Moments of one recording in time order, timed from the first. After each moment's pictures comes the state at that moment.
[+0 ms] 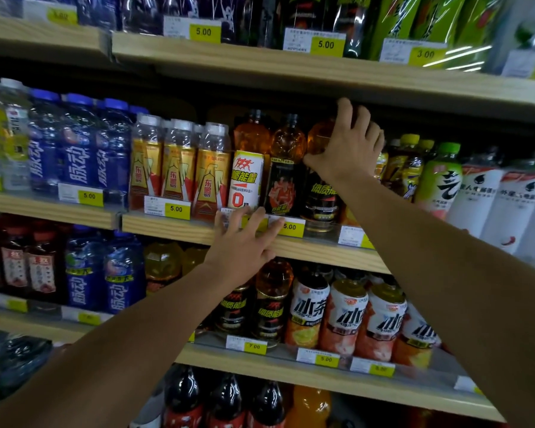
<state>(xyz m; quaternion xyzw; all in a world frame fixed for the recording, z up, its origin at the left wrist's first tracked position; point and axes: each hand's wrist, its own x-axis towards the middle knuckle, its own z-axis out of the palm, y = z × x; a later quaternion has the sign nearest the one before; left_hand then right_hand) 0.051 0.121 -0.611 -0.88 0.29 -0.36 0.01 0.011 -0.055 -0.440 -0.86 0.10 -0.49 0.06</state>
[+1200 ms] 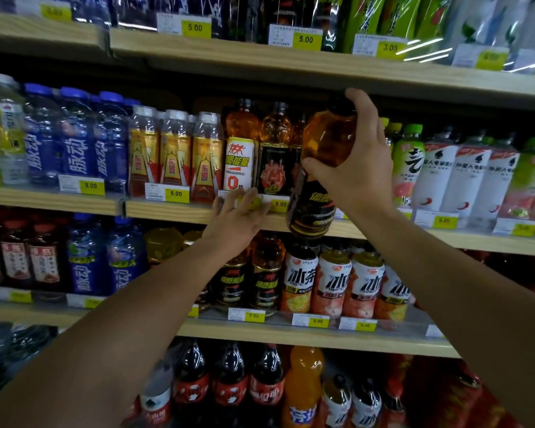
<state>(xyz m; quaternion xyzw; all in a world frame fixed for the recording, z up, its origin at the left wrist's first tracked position) 0.048 0.135 -0.610 -0.89 0.33 -0.31 -0.03 -0.129 -0.025 -0.490 -0.80 -0.05 -0.55 0.25</state>
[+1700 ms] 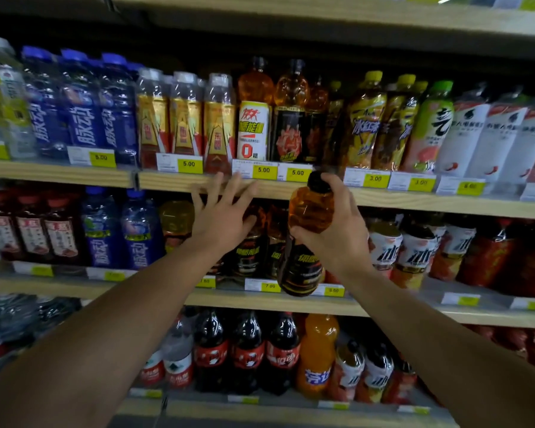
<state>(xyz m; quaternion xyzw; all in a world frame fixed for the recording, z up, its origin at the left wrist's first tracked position) 0.035 0.180 -0.649 -0.91 0.26 -0.32 -0.06 -0.126 0.005 -0.621 -0.86 -0.01 -0.40 0.32</state>
